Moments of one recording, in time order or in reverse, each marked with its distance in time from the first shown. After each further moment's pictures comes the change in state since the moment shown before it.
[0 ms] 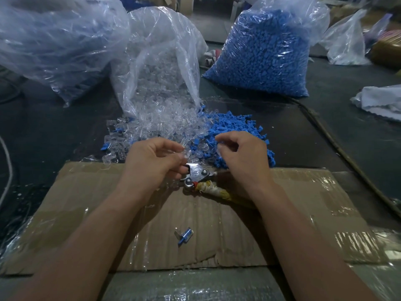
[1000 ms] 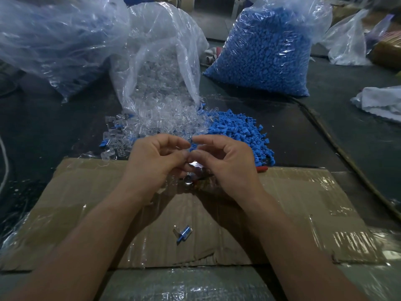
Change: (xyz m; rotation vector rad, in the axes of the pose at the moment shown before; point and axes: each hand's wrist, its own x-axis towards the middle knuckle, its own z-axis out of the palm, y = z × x) left_hand 0.002 -0.002 0.003 -0.059 -0.105 0.106; right_hand -0.021 -0.022 0.007 0.509 -0.145 -0.070
